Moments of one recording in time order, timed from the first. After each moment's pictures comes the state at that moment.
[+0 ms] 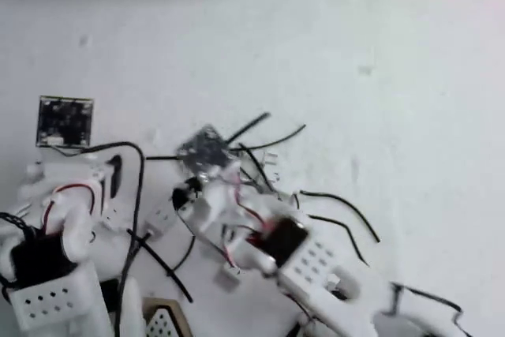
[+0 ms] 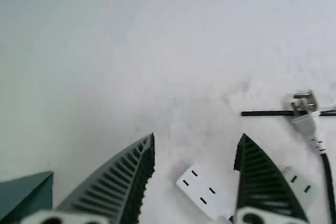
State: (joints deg) left arm -22.4 -69.7 51.2 72.0 -18.9; right arm -52.9 -40.6 56.3 34.4 -2.1
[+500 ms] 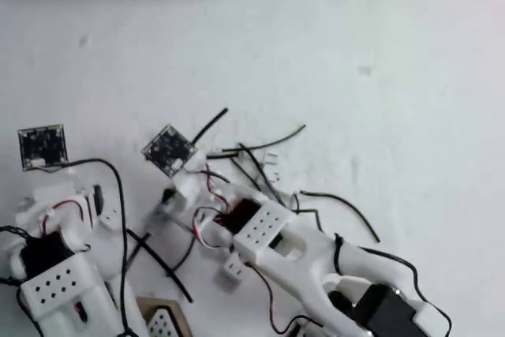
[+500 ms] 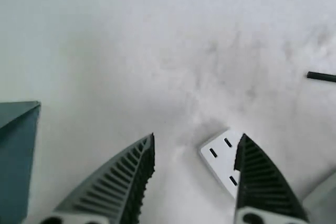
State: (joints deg) left arm -36.4 -69.7 73.9 58.3 -18.9; right arm -52.9 -17.5 52.6 19.3 2.3
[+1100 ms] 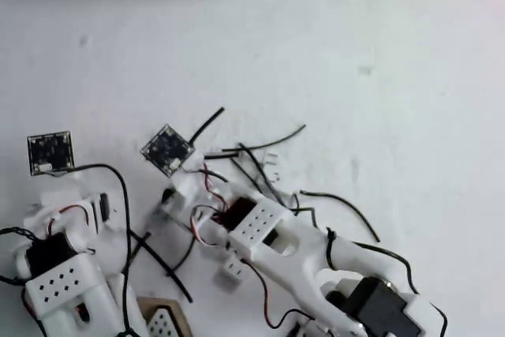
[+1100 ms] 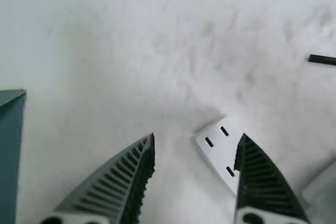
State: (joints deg) left arm -36.4 -69.7 77.3 57.8 -18.9; right arm -53.4 -13.9 51.7 18.4 2.6
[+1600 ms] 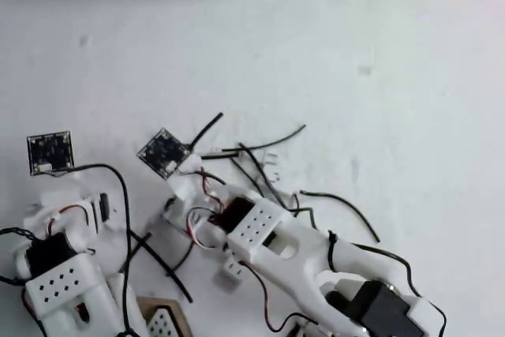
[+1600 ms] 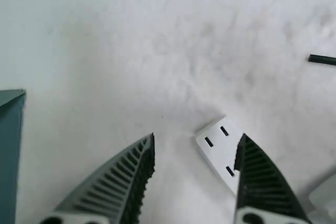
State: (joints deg) left arm -36.4 -69.7 77.3 57.8 -18.9; right arm -54.2 -15.7 49.8 27.2 1.2
